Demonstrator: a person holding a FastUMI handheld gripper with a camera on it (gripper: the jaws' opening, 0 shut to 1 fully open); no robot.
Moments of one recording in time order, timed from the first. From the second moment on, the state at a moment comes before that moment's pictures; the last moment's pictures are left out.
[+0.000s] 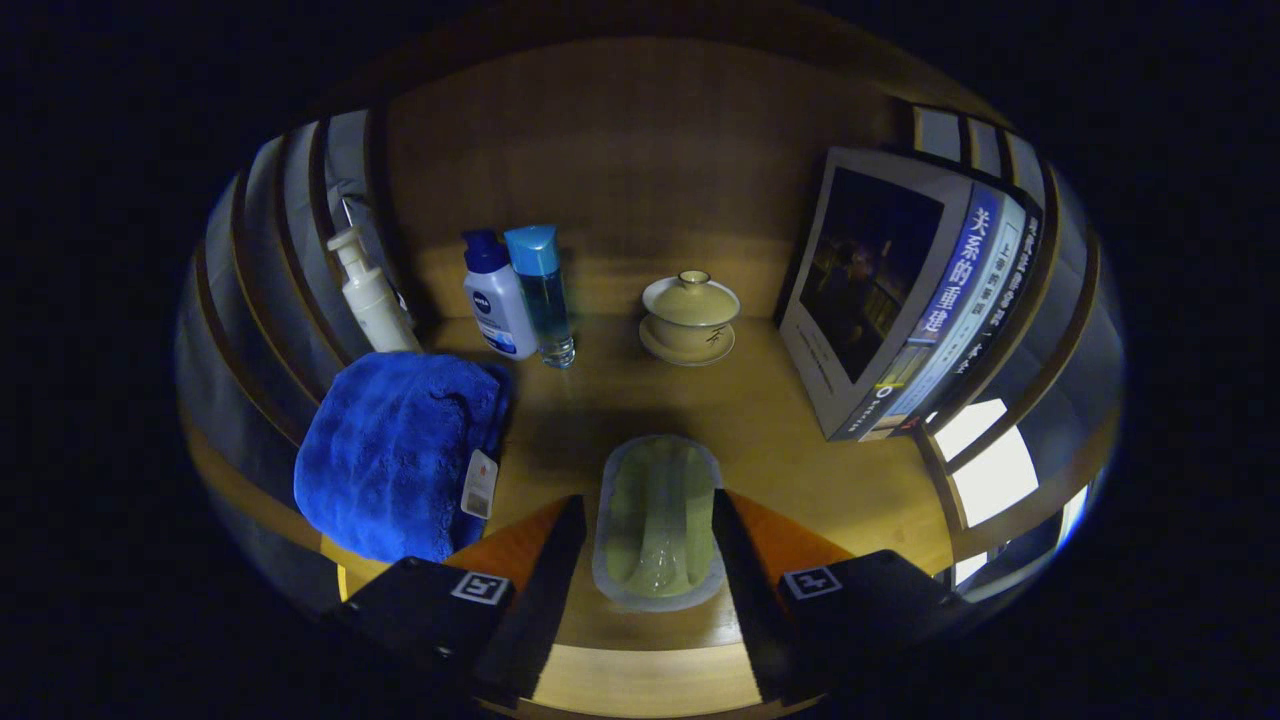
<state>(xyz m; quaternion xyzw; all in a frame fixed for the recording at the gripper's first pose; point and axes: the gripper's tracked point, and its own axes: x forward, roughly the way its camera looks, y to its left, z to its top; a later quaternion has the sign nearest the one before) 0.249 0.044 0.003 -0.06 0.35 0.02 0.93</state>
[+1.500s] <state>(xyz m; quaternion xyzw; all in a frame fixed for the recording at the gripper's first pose) 0.047 -0.051 0.067 0.01 0.11 0.03 0.99</state>
